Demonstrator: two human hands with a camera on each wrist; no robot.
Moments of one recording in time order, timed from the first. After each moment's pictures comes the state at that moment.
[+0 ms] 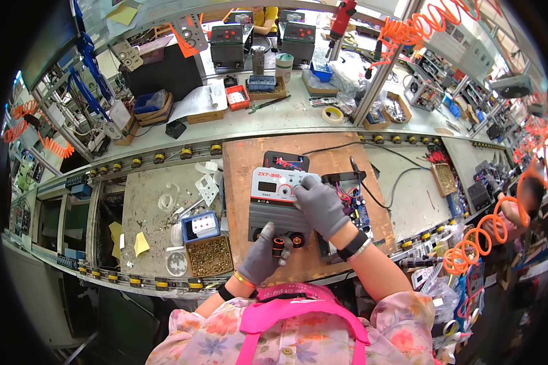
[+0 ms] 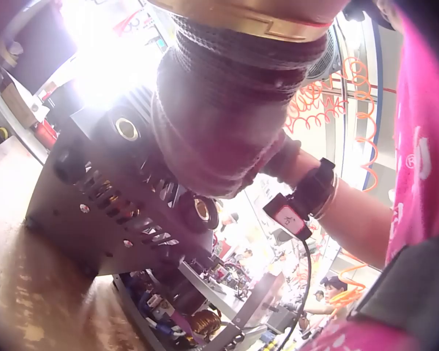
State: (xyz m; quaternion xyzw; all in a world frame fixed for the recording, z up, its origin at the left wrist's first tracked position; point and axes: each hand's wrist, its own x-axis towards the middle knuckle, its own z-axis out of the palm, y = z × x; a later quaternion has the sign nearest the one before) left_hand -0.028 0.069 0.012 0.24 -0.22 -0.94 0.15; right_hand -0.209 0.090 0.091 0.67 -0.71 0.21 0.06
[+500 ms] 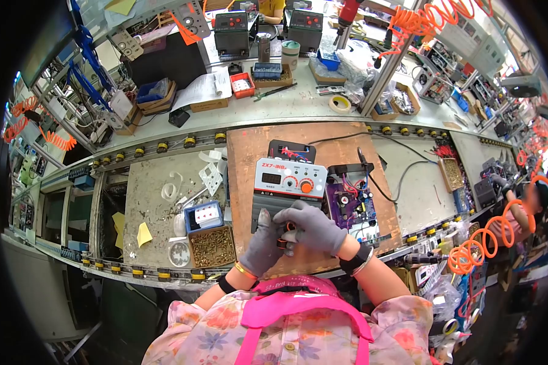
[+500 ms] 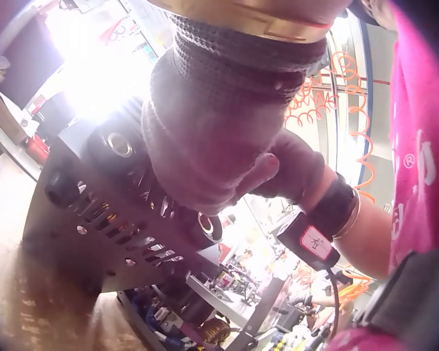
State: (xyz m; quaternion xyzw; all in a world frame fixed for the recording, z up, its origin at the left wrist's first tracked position) left_hand -0.037 0.063 0.010 0.20 -0.25 -0.93 0.19; right_hand -0.186 0.112 0.077 0.70 -0.58 0.30 -0.28
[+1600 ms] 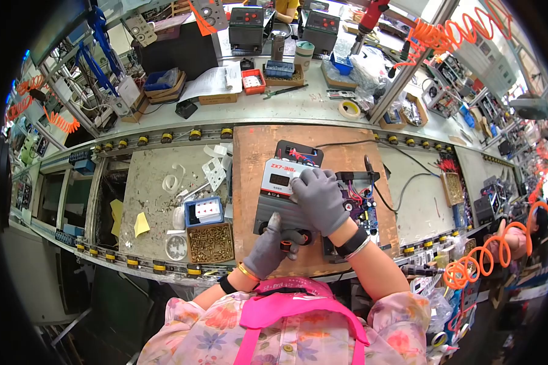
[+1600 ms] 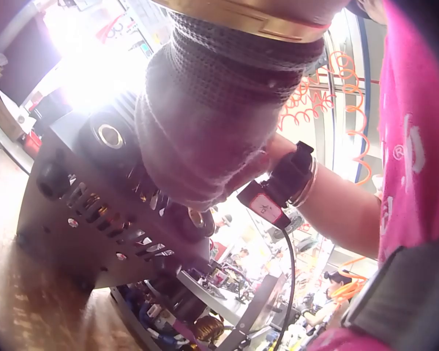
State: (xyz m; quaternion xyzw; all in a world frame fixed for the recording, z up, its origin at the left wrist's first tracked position) left_hand -0.038 0.065 0.010 0.26 -0.26 -0.92 0.17; right_hand -0.198 0.063 0.091 0.74 -0.63 0.16 0.17
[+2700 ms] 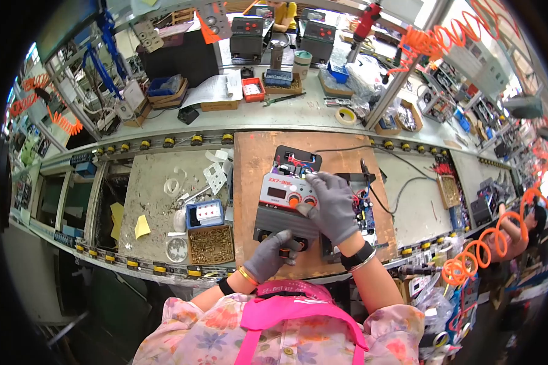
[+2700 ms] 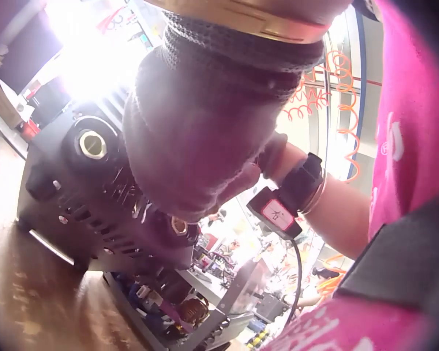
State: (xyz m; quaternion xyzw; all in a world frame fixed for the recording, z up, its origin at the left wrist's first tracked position) left_hand -0.020 0.082 0.000 0.27 -0.25 -0.92 0.14; right_hand -0.195 0.103 0.099 0.65 -0.72 0.24 0.09
